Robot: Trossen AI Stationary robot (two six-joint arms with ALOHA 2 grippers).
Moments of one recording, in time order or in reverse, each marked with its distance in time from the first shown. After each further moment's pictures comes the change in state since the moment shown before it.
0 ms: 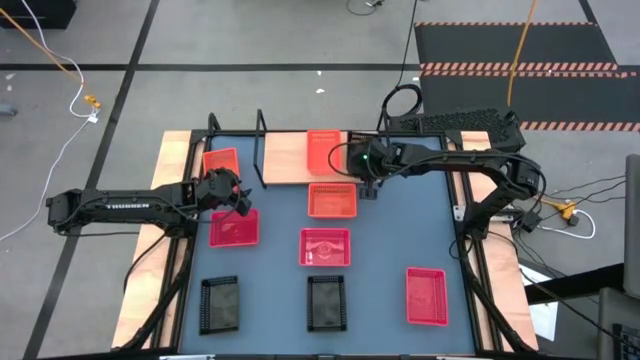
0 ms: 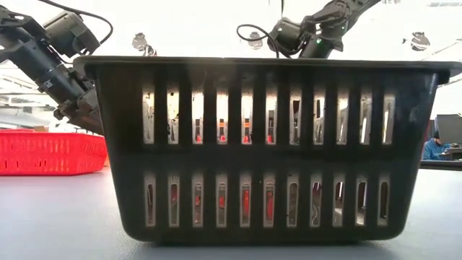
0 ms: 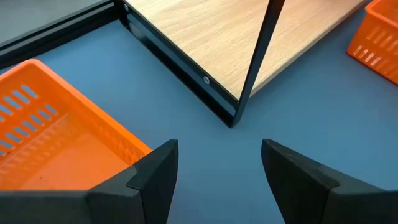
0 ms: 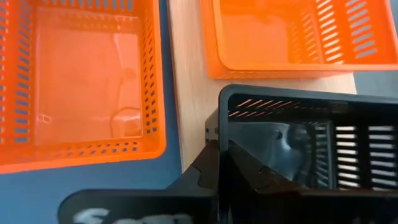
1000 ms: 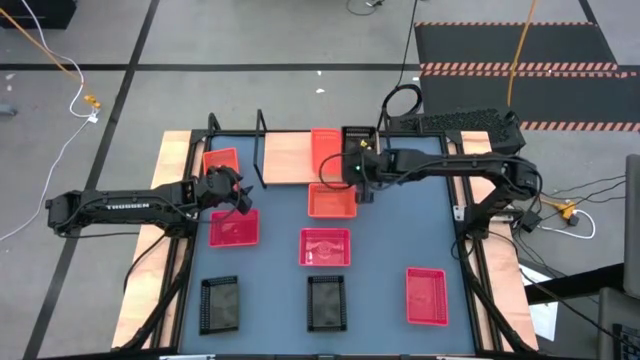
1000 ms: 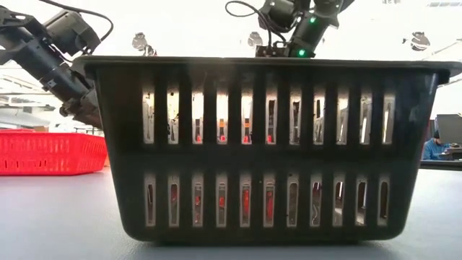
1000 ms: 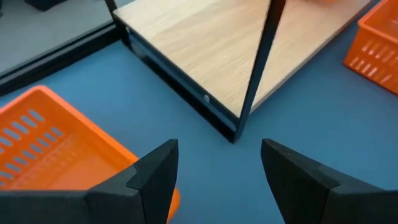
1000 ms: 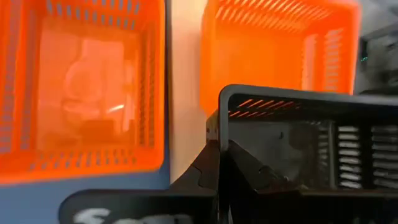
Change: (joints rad) left arm 0.026 0.000 0.000 0.050 0.000 0.070; right arm 0.127 0.012 0.131 -0.140 0.188 -0.040
